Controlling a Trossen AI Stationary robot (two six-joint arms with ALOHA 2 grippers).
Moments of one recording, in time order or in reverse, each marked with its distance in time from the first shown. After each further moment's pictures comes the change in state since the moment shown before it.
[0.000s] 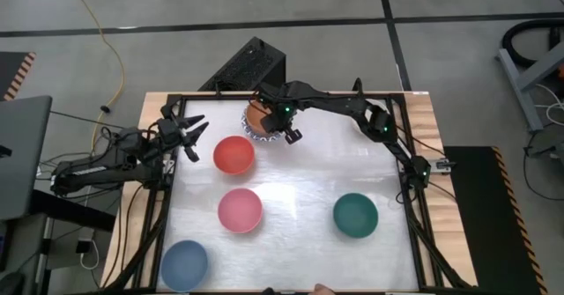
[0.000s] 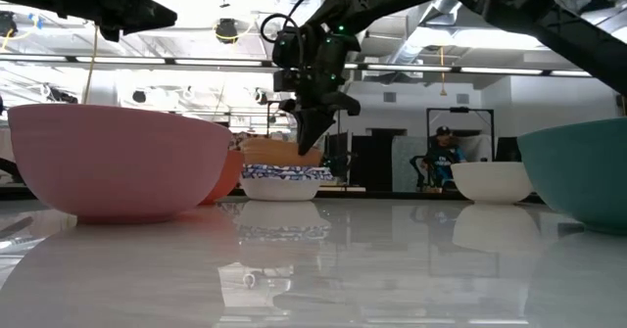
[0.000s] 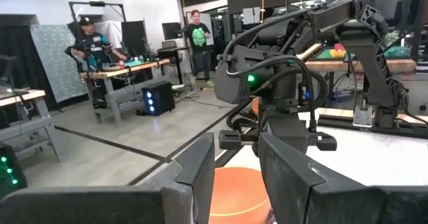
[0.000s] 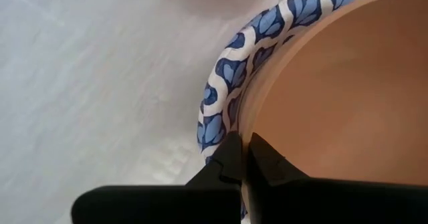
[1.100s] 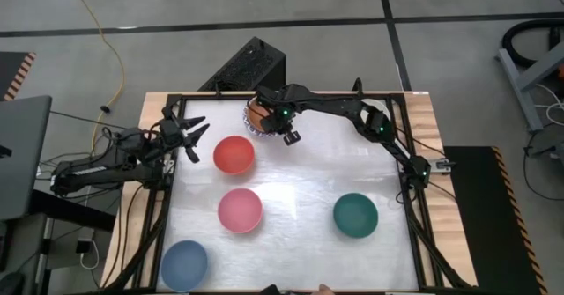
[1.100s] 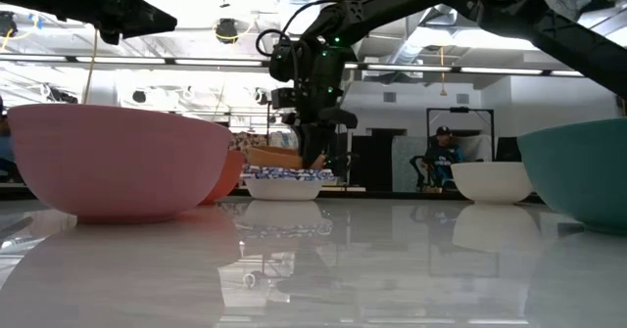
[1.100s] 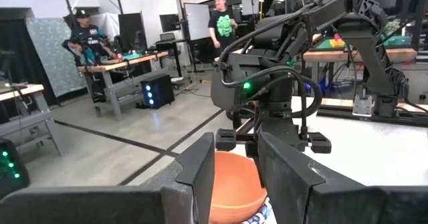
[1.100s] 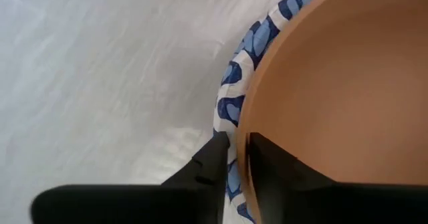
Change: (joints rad) left arm 0.000 0.000 0.000 -0.039 0.001 -0.004; right arm -0.001 0.043 -0.001 -0.002 0.067 0.079
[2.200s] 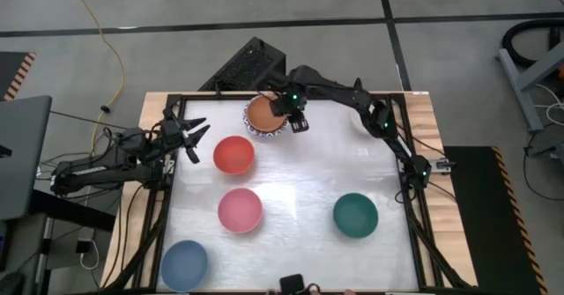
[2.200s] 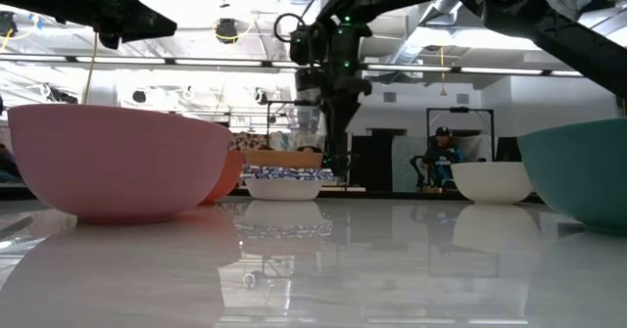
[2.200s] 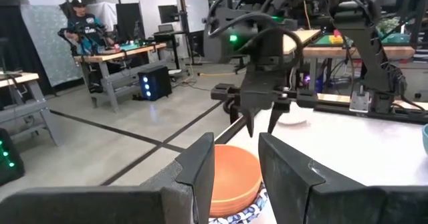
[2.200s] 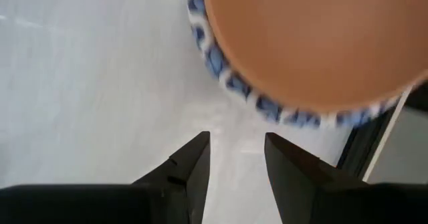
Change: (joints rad) left arm 0.000 0.000 0.000 -0.031 0.003 -0.040; right arm -0.071 -0.036 0.145 -0.290 0.044 0.195
